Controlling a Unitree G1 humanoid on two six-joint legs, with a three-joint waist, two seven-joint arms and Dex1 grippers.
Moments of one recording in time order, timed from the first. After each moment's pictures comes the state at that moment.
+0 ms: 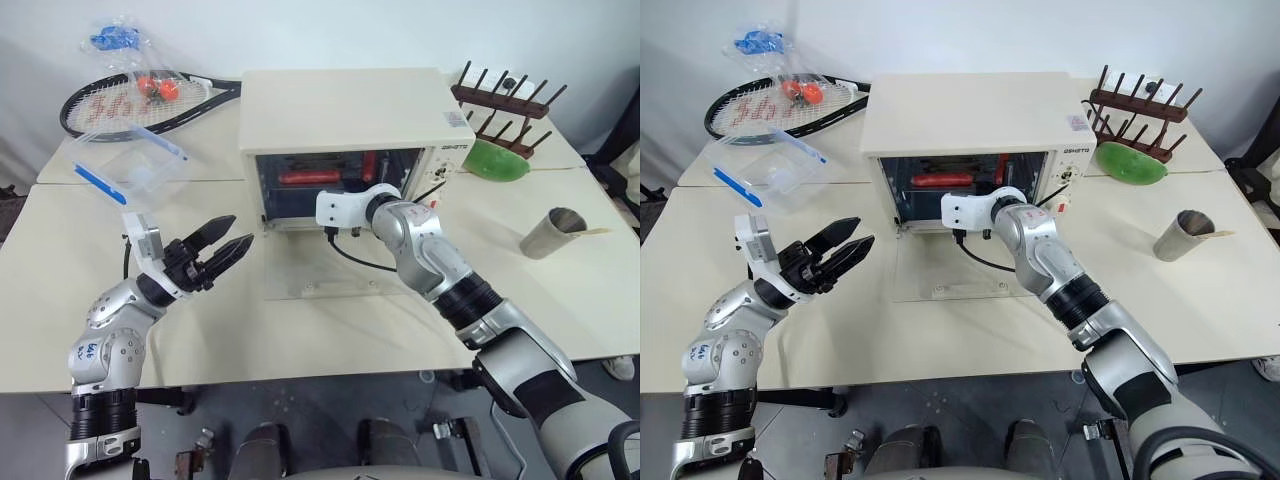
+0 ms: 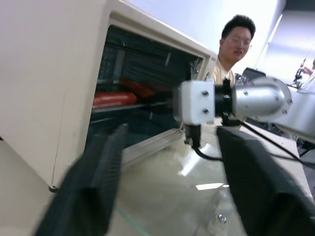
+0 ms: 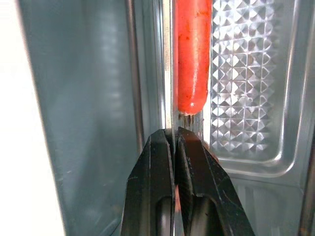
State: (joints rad) left arm -0.29 0.44 0.31 -0.03 -0.71 0.33 -0.89; right arm -0.96 -0.35 0.56 0.32 -0.76 0.31 0.40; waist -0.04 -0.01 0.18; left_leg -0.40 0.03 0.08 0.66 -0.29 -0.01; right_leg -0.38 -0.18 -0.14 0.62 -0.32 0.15
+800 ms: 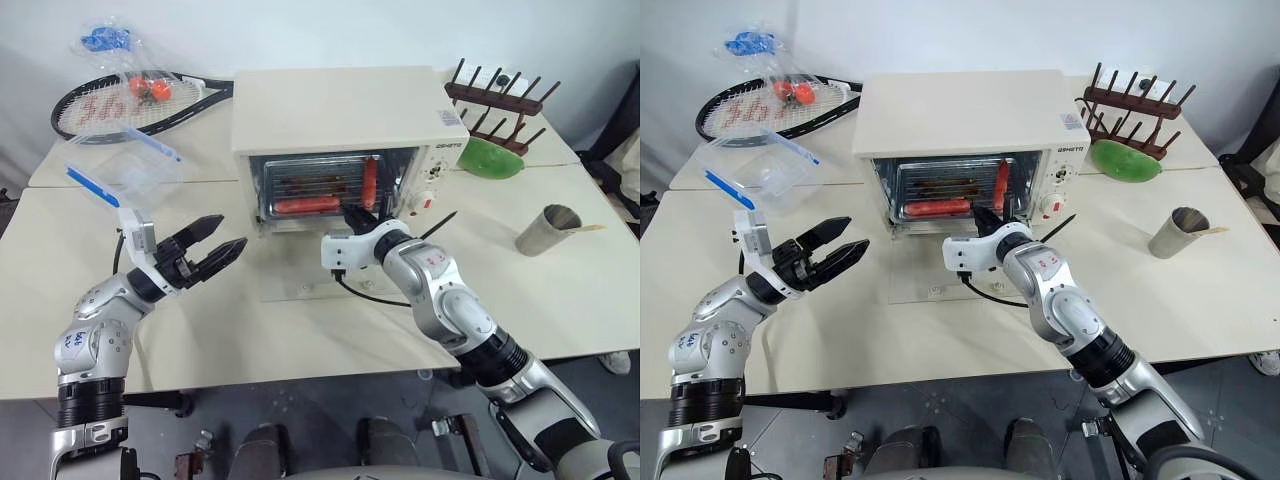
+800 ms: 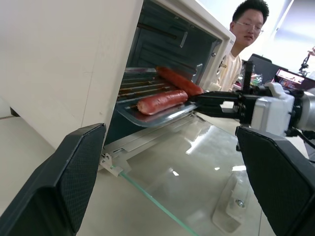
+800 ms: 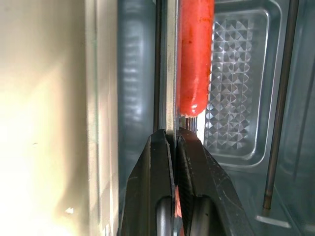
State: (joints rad) left arm -0.34 0.51 0.31 0.06 -0.69 0.39 -0.91; right arm -0.66 -0.43 0.53 -0.10 -0.93 0.28 0.45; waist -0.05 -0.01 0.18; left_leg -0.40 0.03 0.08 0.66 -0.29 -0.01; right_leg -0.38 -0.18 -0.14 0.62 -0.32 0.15
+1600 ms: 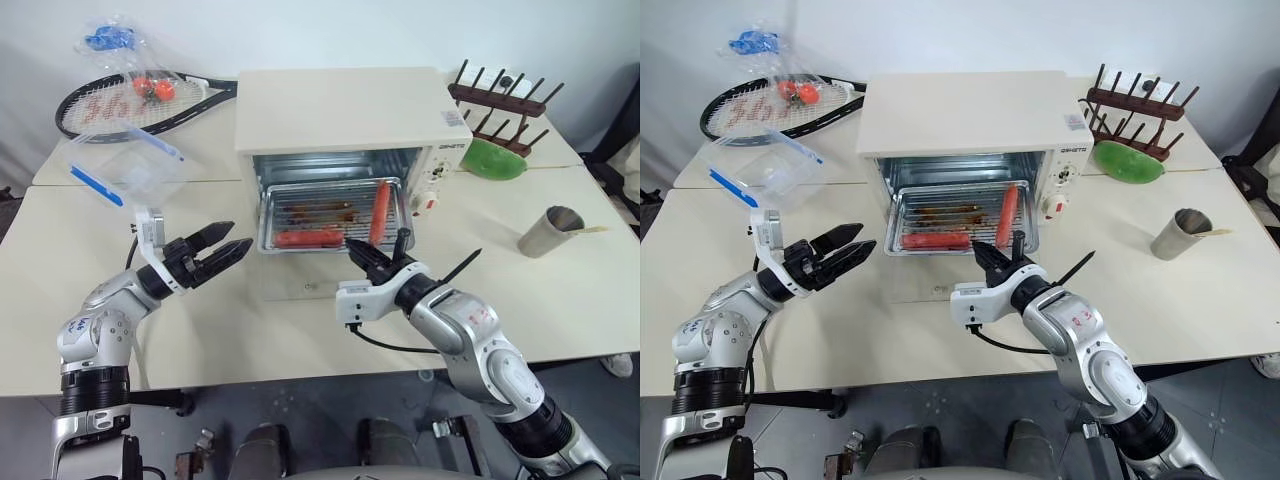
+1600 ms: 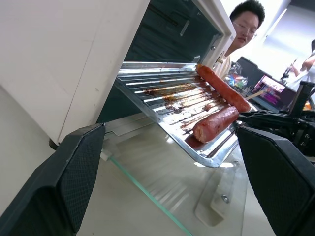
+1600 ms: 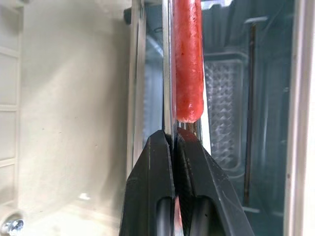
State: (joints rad) left arm -0.39 0.52 0.31 0.11 -0.73 0.55 -0.93; right arm -0.33 -0.51 0.42 -0.50 -0.97 0.14 0.55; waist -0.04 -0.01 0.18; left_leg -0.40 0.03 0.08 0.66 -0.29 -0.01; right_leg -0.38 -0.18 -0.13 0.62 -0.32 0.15
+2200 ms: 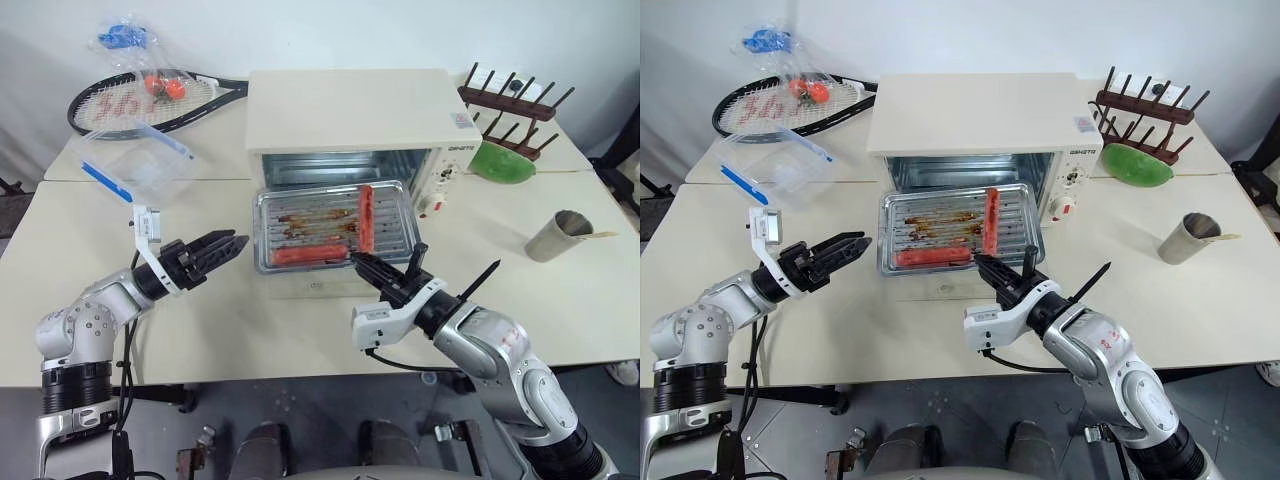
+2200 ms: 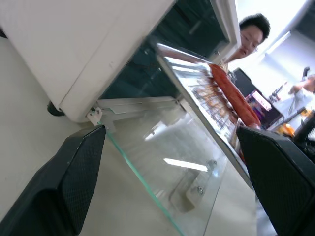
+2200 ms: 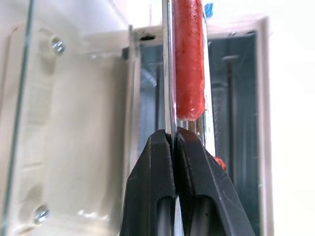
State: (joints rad) left arm -0.41 0.57 0.35 0.05 -0.87 0.89 -0.78; right arm -0.20 -0.54 0.29 -0.58 -0.86 -0.06 0.53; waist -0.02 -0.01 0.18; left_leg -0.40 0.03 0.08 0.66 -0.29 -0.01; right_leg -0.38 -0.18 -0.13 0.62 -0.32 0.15
